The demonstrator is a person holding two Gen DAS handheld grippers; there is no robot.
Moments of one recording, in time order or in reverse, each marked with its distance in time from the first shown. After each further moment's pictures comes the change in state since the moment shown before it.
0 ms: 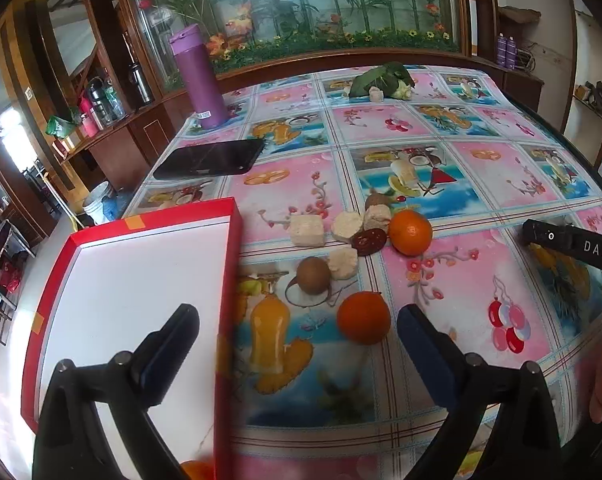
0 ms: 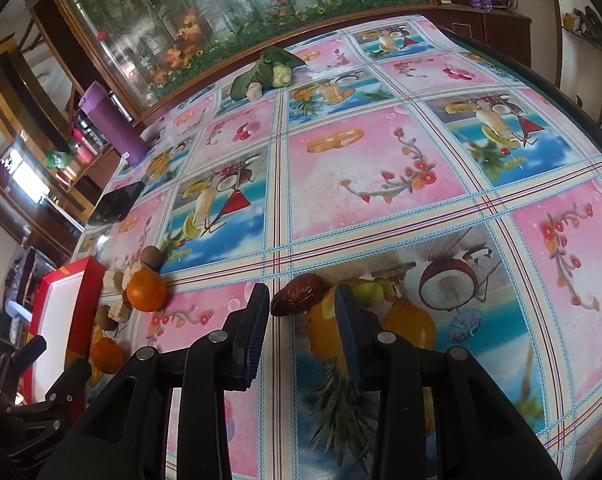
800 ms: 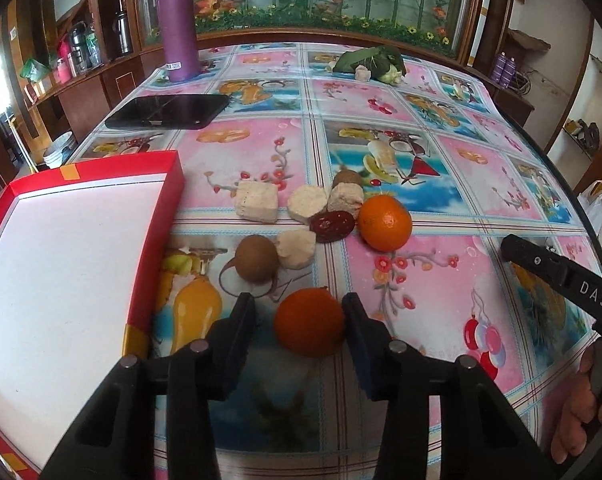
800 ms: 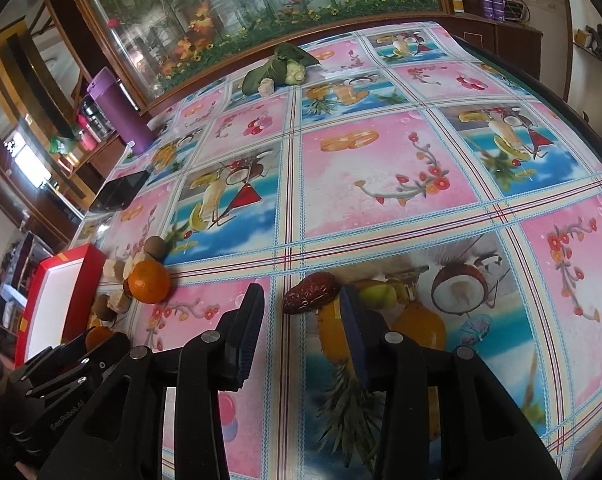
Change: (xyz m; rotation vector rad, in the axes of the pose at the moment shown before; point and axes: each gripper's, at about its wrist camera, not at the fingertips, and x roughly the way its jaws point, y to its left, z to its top) left arm 0.032 -0.005 -0.004 -0.131 0.087 -0.178; right arm 0.003 0.012 -0.002 -0.071 -0.003 -0.019
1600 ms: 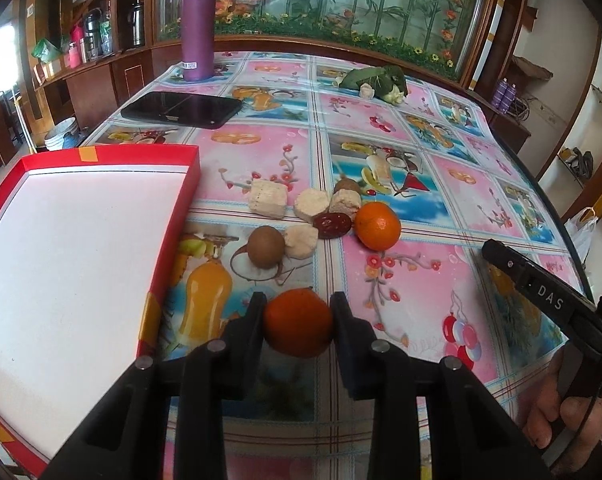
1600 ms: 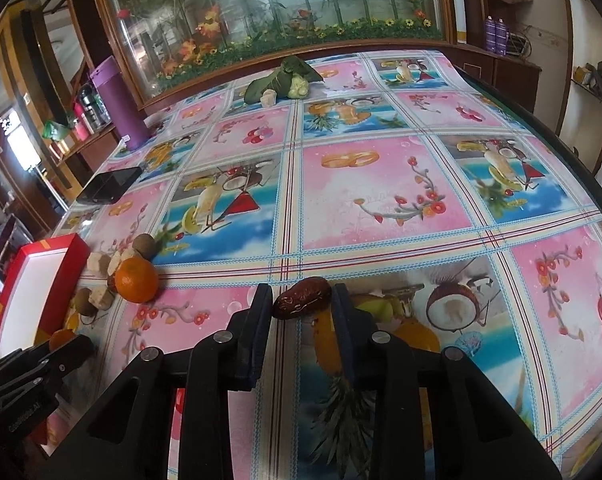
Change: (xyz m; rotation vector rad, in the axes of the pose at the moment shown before) left arm -0.025 0.012 -0.008 -0.089 -0.039 -0.051; right arm -0.007 0.011 -0.004 -0.080 -0.096 -0.056
